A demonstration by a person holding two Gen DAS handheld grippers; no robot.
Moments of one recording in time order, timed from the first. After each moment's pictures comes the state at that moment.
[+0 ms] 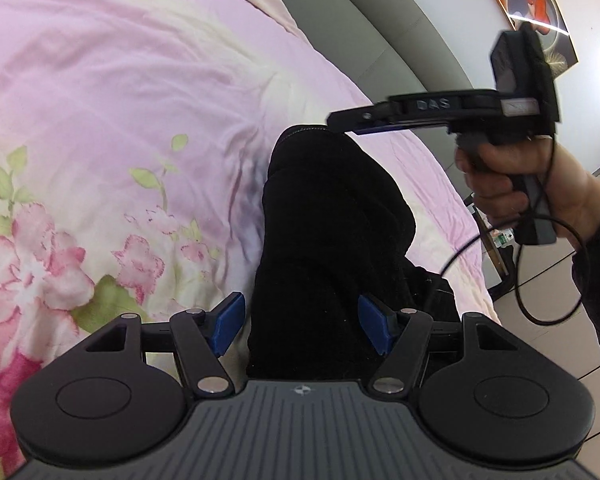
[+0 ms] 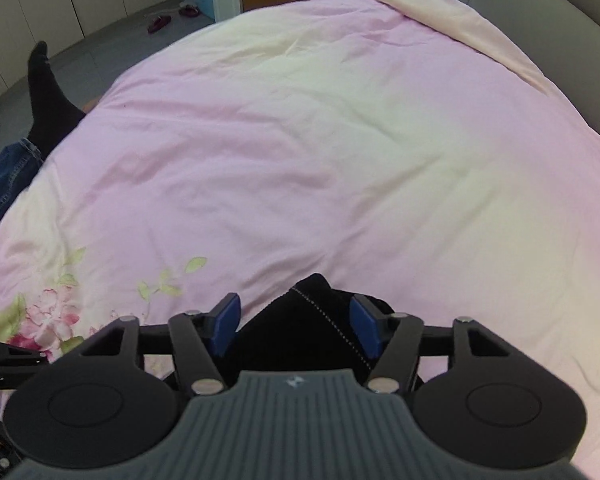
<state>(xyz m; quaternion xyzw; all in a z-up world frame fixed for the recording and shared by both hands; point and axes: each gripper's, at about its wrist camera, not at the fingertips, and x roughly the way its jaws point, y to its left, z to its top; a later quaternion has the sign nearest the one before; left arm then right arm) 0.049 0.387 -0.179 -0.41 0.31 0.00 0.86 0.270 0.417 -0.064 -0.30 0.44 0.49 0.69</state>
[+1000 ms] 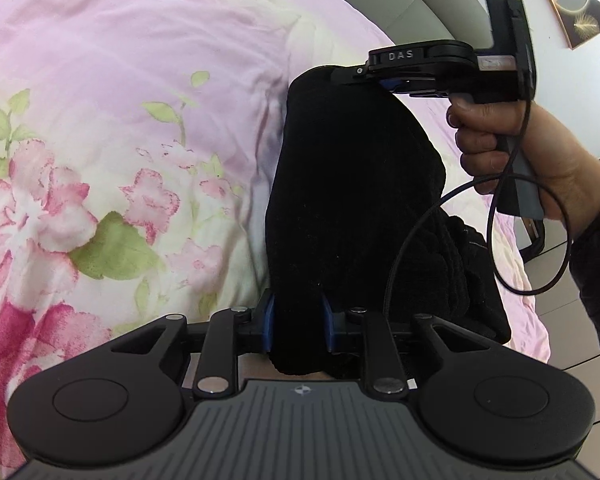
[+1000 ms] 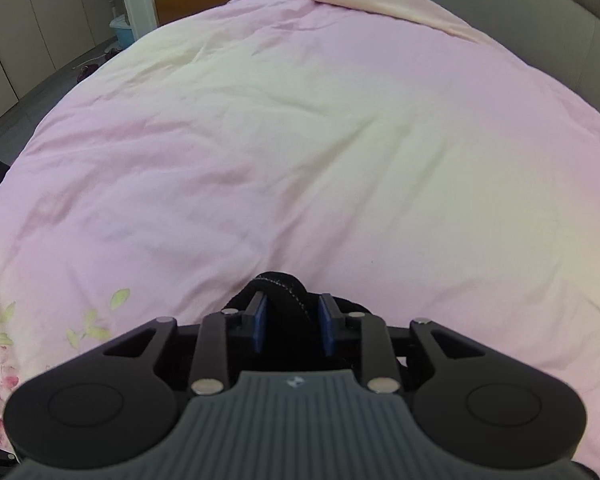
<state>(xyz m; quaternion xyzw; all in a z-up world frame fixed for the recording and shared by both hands) 0.053 0.371 -0.196 -0.39 0.39 0.01 0.83 0.295 0.401 -0.111 -0.22 0.44 0.43 0.76</state>
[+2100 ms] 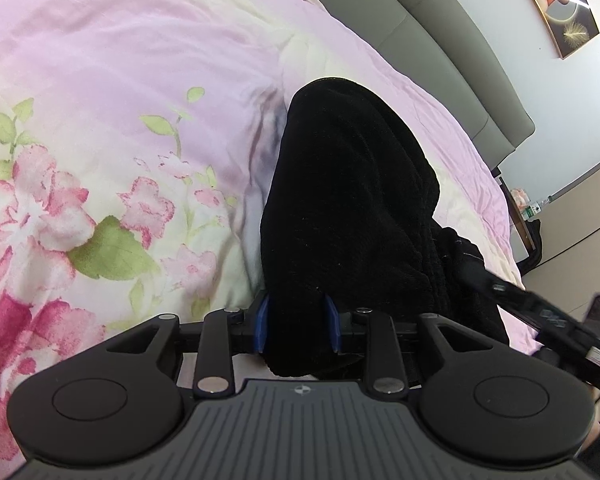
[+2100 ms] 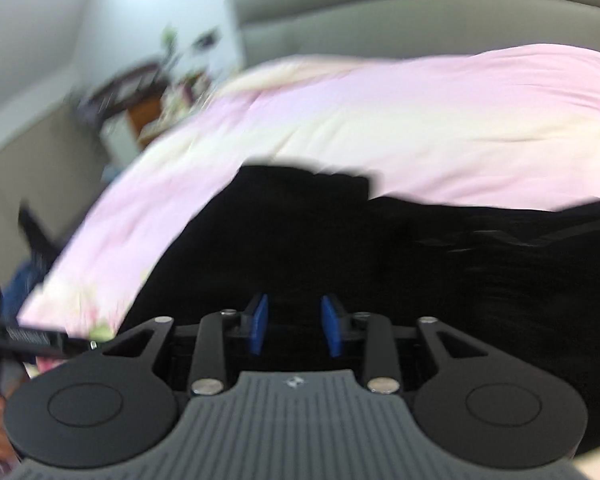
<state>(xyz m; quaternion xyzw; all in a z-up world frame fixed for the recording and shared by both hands) 0.042 0.362 -0.191 -0.39 0.36 0.02 0.85 0.157 0.137 -0.113 0.04 0.37 0.38 0.85</state>
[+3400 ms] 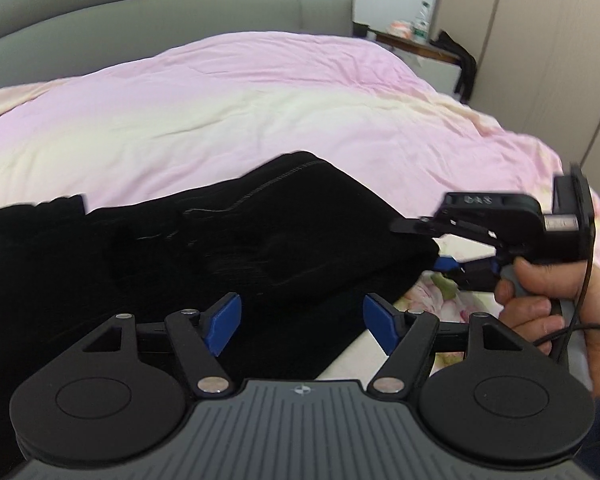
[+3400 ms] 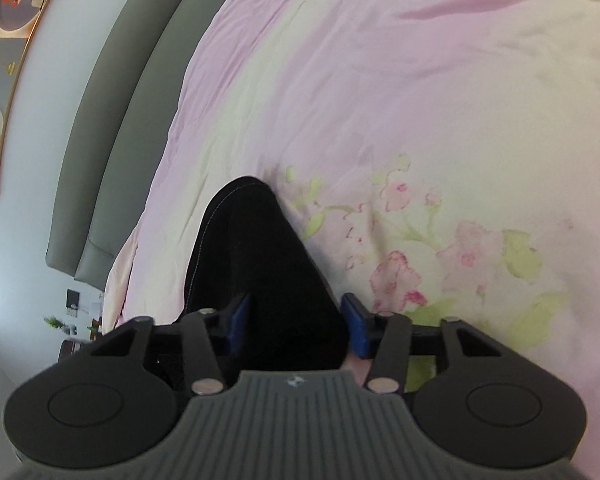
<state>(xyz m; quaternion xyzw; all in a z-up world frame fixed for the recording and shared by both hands) 0.180 0.078 -0.129 0.00 0.38 -0.12 0.92 0.229 -0.127 -0.195 0.44 0.43 0.10 0.78</state>
